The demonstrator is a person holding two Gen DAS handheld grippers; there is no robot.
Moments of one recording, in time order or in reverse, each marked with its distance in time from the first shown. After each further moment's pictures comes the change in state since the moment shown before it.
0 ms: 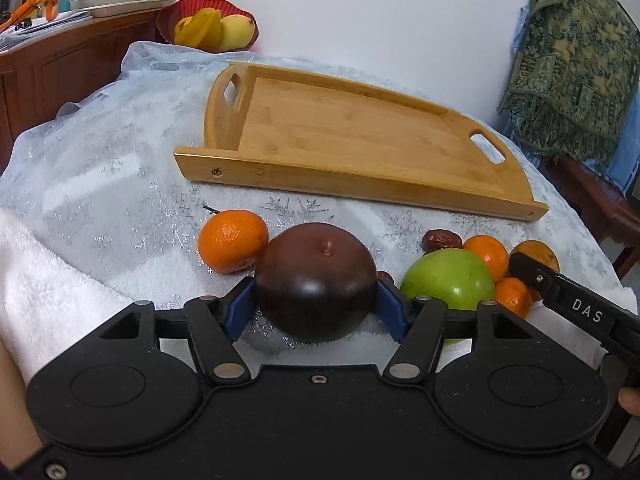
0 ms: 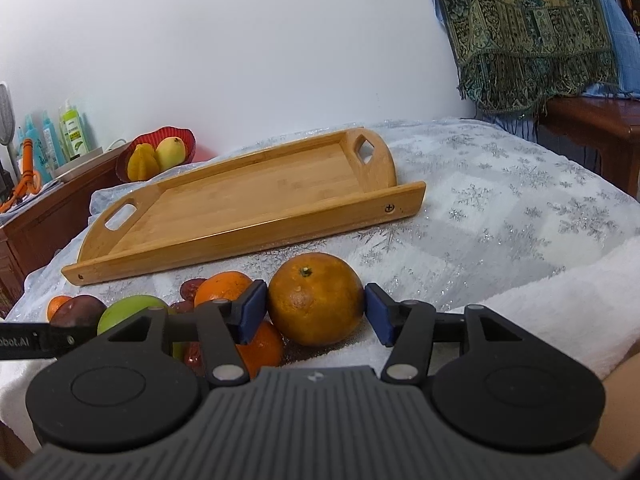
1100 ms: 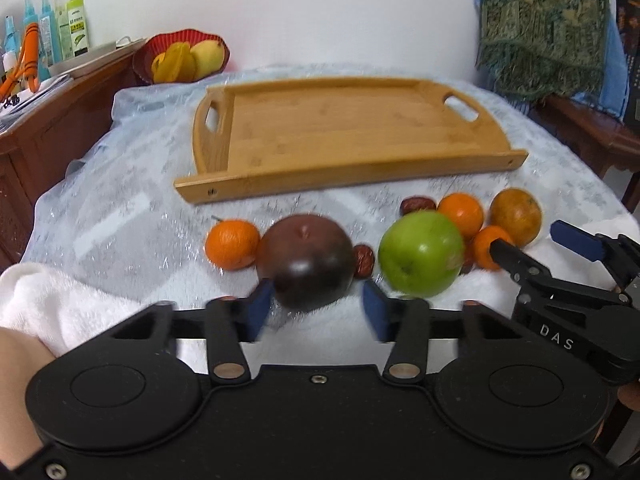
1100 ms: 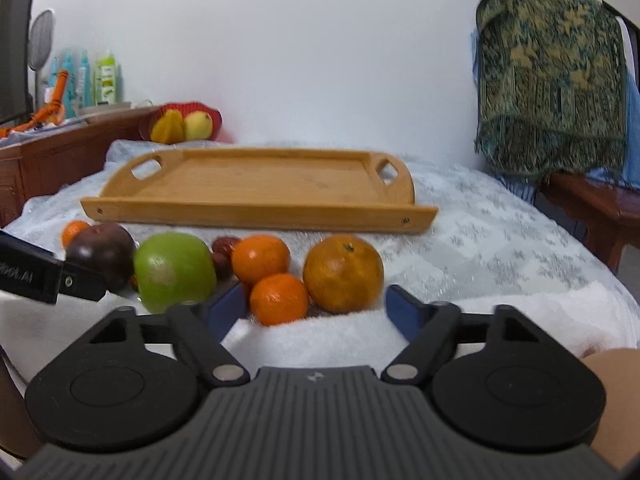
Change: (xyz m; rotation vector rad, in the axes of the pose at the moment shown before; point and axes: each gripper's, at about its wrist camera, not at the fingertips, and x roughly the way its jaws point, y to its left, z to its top) left arm -0.042 -0.032 -0.002 0.212 0.011 0.065; right arm -0.041 0.037 -0.023 -0.271 -0.105 -0.053
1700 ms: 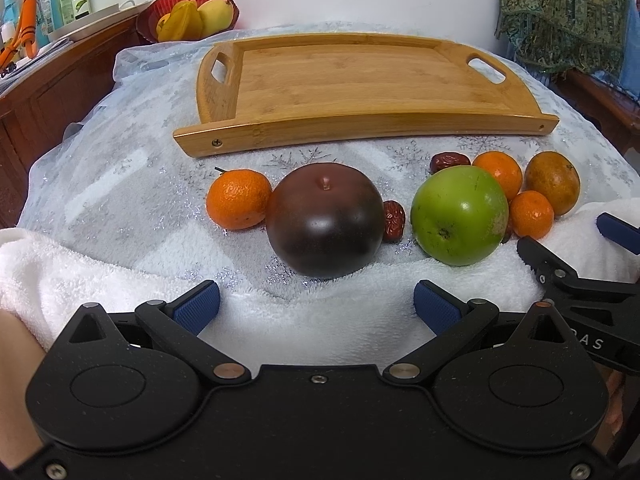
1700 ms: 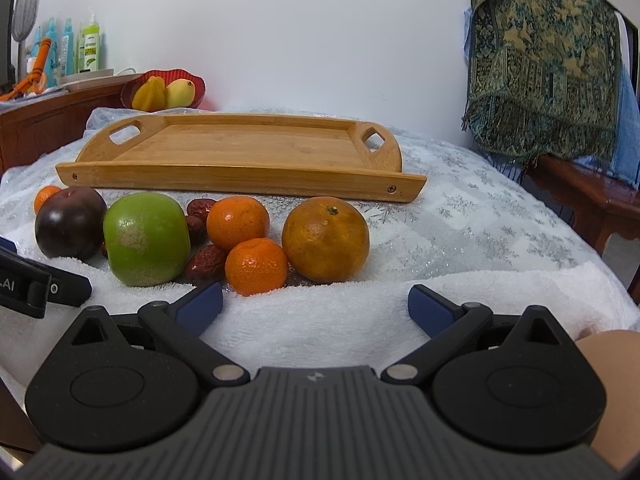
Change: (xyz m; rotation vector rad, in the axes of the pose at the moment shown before) left arm 0.036 0.008 -0.015 -0.012 0.107 0.035; right arm 0.018 0.003 -0.011 -0.028 0.119 -0.067
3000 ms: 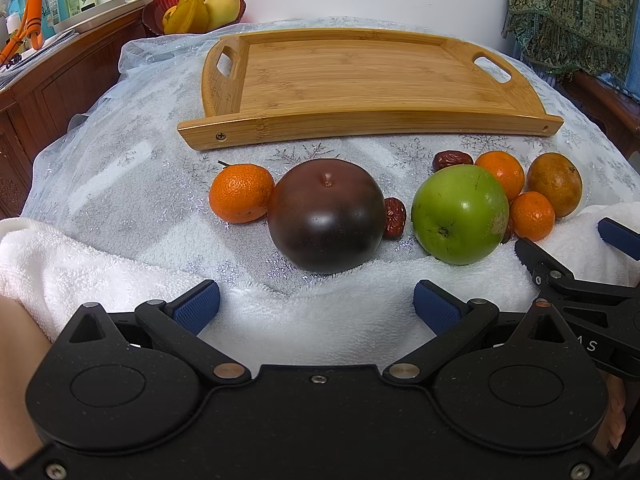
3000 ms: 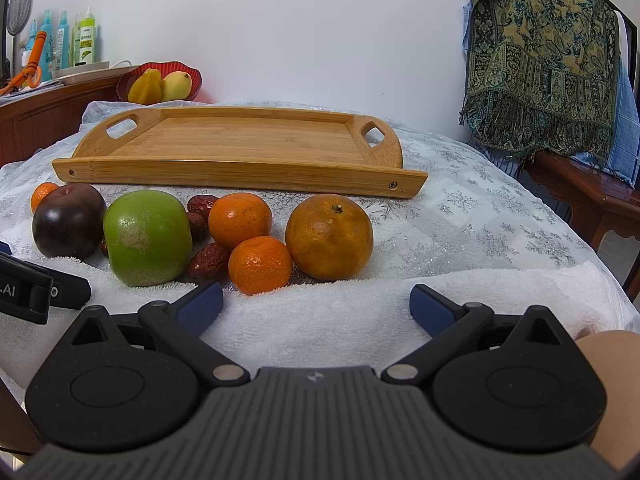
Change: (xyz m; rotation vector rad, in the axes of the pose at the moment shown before) left arm -0.001 -0.001 0.002 -0.022 0.026 0.006; right arm 0.001 0.002 0.005 0.004 0.041 -0.006
